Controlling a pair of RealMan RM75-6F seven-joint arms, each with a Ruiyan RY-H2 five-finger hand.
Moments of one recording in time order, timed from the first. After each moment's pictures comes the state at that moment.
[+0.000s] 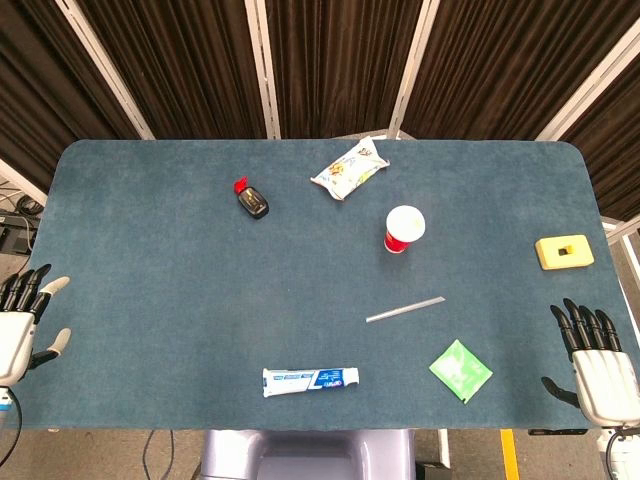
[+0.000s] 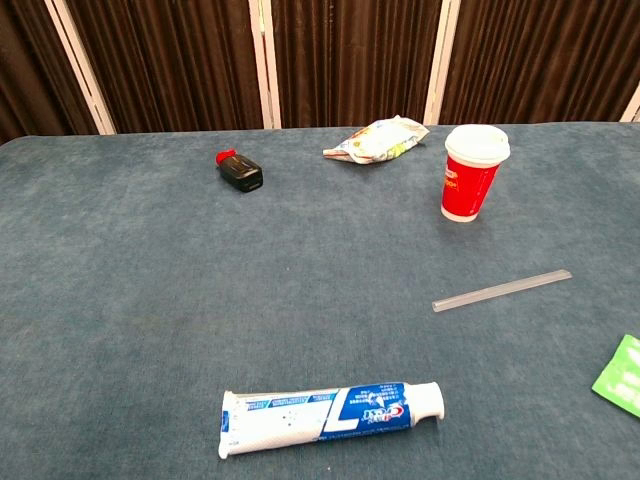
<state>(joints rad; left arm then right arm) -0.12 -1.11 -0.04 -1.63 1.47 1.45 0.06 0.01 -1.10 0.02 -1.65 -1.56 1.52 -0.18</state>
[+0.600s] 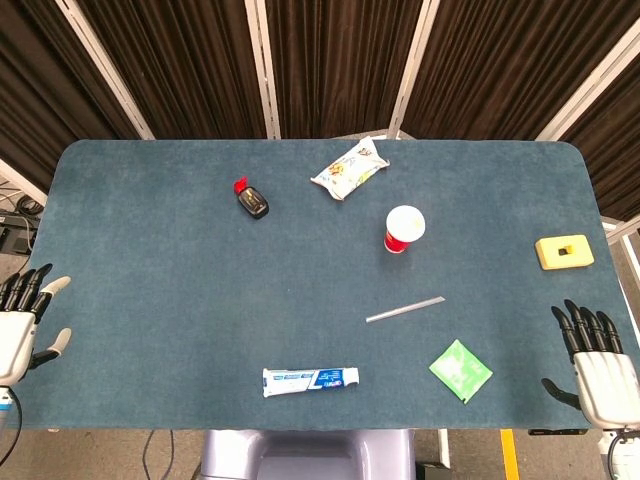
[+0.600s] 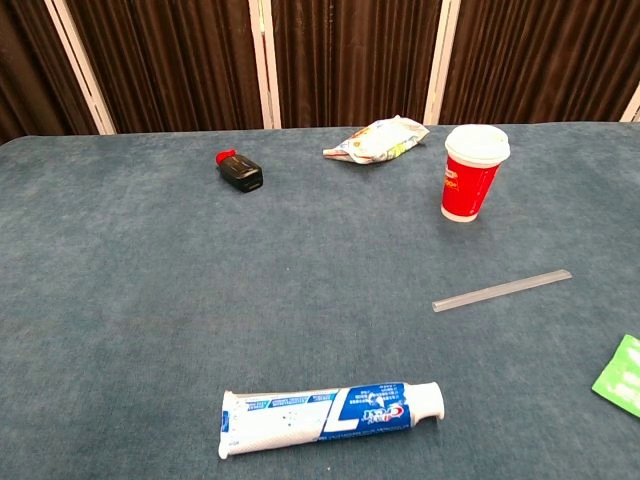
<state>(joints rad) -0.12 -1.11 -0.04 -1.62 1.48 1.45 0.06 0.01 -1.10 0.02 -1.65 -1.57 1.53 -0.16</state>
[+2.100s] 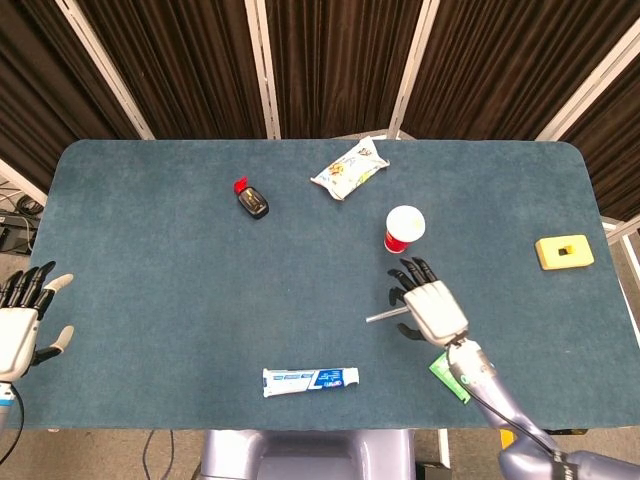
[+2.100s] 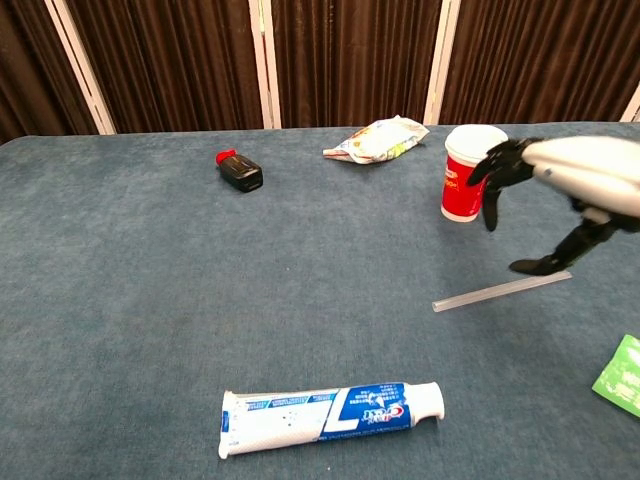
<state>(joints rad) -0.13 -1.10 -0.05 -1.64 1.46 1.42 0.06 0.49 -1.44 0.18 -1.61 -1.40 1.04 -0.35</state>
